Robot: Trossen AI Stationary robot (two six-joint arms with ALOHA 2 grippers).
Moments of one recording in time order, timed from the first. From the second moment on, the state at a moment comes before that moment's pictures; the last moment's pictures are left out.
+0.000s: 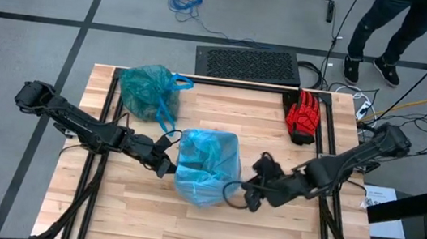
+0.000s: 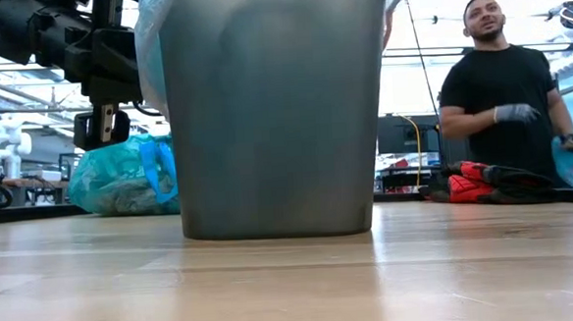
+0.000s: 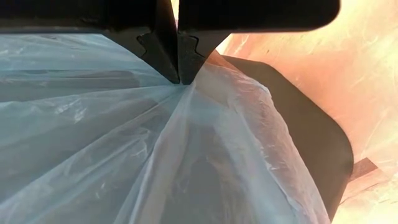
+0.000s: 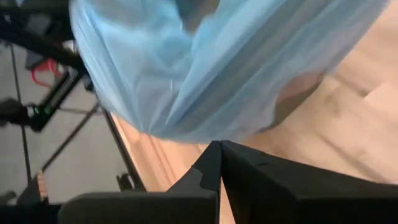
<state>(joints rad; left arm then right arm) -0.24 1.13 0.43 0.25 0.03 -1.14 0.52 1.40 1.23 -0.69 0.36 1.22</state>
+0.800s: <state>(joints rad) -0.24 1.13 0.43 0.18 -0.03 -1.14 0.39 1.54 1.23 -0.59 0.26 1.05</state>
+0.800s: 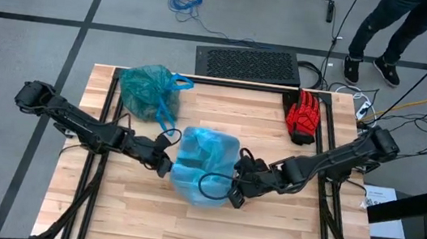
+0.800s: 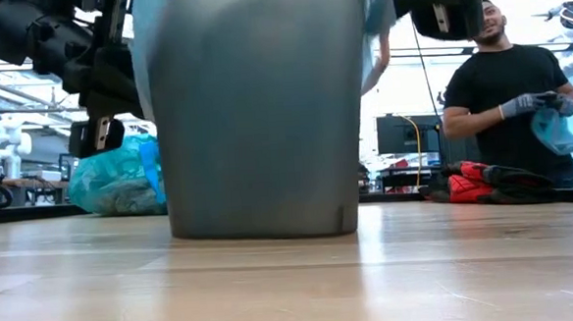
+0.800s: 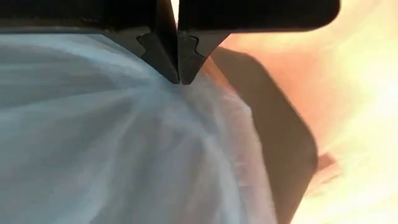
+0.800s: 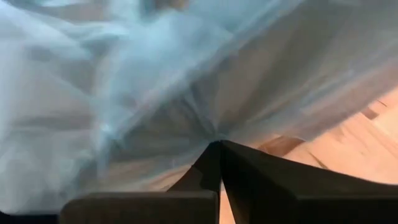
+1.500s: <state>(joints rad) -0.24 1.13 0.43 0.11 -0.03 -1.11 0.39 1.40 1.22 -0.72 0.31 1.09</state>
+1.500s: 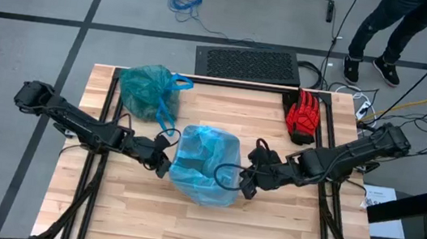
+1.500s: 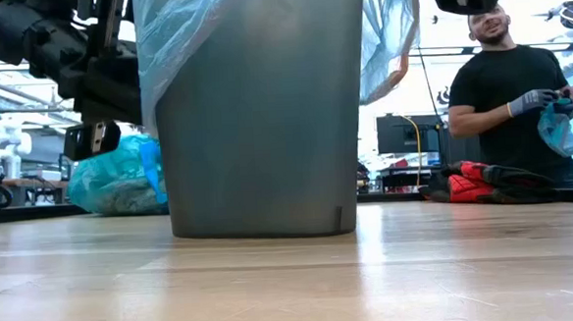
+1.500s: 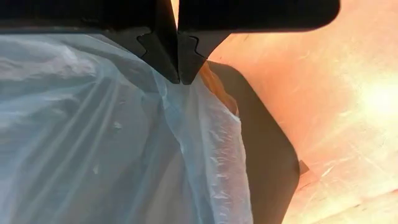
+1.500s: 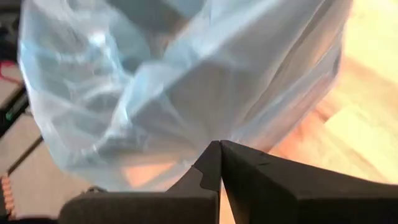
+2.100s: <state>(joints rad) -0.26 1.05 0.58 -0.30 -0.04 -1.09 0.40 1.41 1.14 -0.64 0.35 0.95</state>
